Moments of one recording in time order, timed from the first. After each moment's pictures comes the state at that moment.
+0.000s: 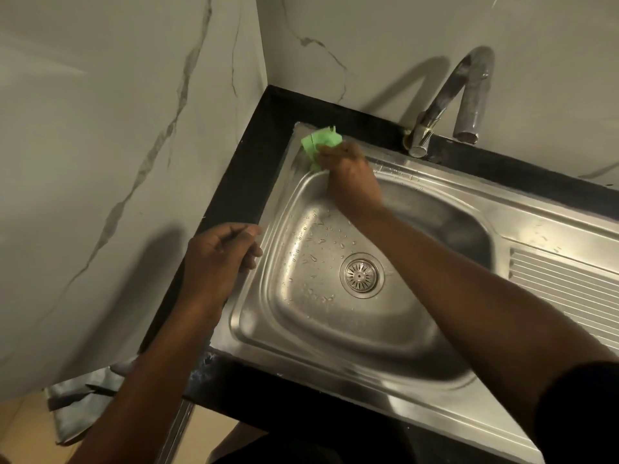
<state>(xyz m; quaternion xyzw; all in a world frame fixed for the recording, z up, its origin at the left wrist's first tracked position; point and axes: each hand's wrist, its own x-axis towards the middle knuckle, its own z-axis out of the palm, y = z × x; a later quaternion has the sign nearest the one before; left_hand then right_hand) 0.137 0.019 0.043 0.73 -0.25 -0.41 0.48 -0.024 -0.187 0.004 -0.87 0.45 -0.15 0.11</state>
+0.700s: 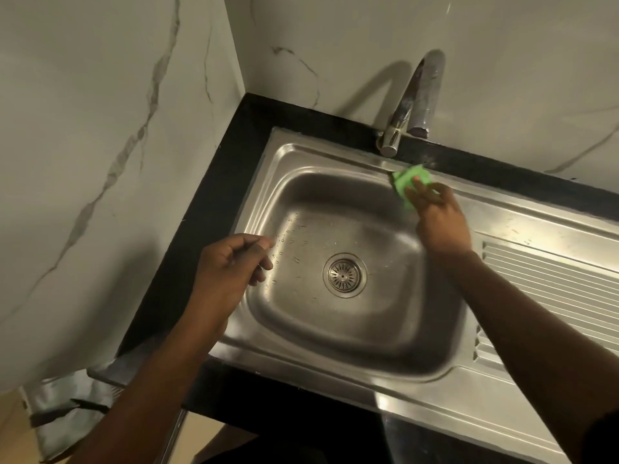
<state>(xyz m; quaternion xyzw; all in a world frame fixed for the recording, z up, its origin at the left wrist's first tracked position) 0.093 0.020 0.043 0.69 -0.29 -0.47 0.46 -0.233 -0.192 -0.020 -0.84 0.55 0.00 0.03</state>
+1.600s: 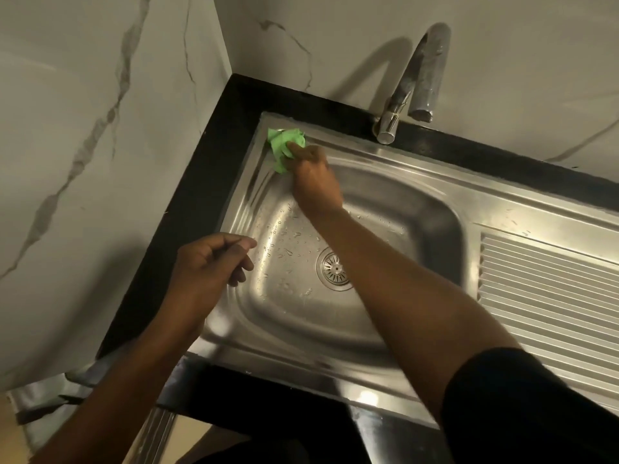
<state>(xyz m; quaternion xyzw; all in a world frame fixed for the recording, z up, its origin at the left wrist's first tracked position) 0.107 0.026 0.026 0.69 -0.29 -0.48 0.46 -0.023 -0.183 -0.030 -0.85 0.49 -0.12 0.17</state>
